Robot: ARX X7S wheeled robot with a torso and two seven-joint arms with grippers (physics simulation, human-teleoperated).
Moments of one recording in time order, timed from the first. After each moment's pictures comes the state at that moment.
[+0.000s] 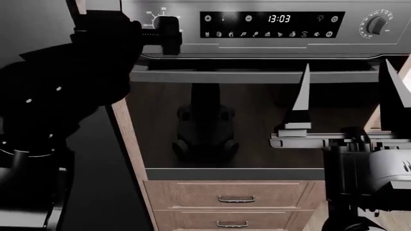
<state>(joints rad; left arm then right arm) -1.29 -0.27 0.37 -0.03 -0.91 -1.04 -0.66 0.27 0.41 -0.20 -0.83 0.09 0.32 0.40</state>
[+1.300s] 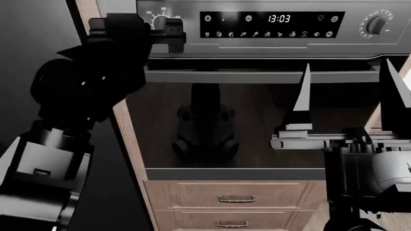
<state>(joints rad) -1.34 -0.20 0.47 -0.35 -0.75 -0.82 -0.55 0.27 0.43 -0.20 -0.84 0.11 0.32 0.41</state>
